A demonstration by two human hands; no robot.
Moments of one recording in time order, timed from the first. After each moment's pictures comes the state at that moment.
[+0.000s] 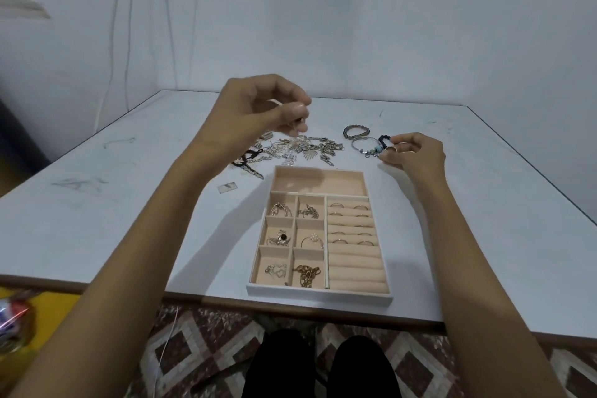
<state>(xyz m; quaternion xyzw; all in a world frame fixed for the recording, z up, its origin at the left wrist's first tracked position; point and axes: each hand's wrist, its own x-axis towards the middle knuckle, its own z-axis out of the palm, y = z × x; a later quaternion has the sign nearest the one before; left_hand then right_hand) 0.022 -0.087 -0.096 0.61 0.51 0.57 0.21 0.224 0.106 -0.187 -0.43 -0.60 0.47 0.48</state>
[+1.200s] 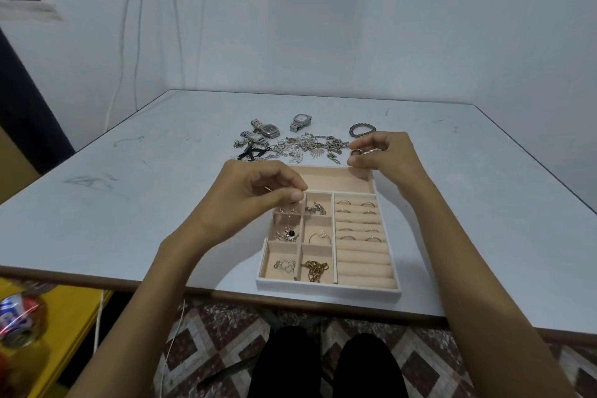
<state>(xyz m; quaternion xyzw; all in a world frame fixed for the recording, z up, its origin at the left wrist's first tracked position) 0.027 -0.131 -0.162 0.63 0.56 0.50 0.21 0.194 0.077 -0.175 -0.33 -0.73 0.46 0.37</state>
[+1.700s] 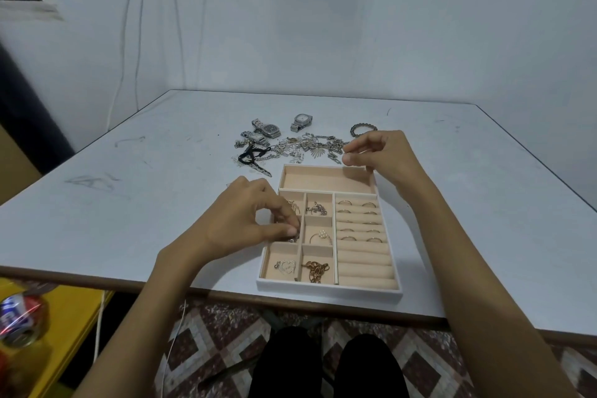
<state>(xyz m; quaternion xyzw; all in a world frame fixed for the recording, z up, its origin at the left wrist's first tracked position) 0.008 -0.130 -0.191 0.72 0.62 0.31 0.06 0.191 0.065 -0.167 -0.31 -0.74 0.48 0.35</state>
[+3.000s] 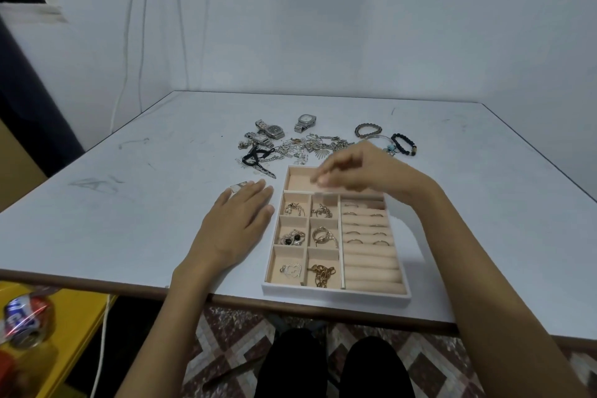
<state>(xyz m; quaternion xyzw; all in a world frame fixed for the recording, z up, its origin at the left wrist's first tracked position) -0.011 -0.124 -0.235 0.59 0.78 0.19 0.02 0.182 0.039 -0.153 -0.15 -0.85 0.48 0.12</state>
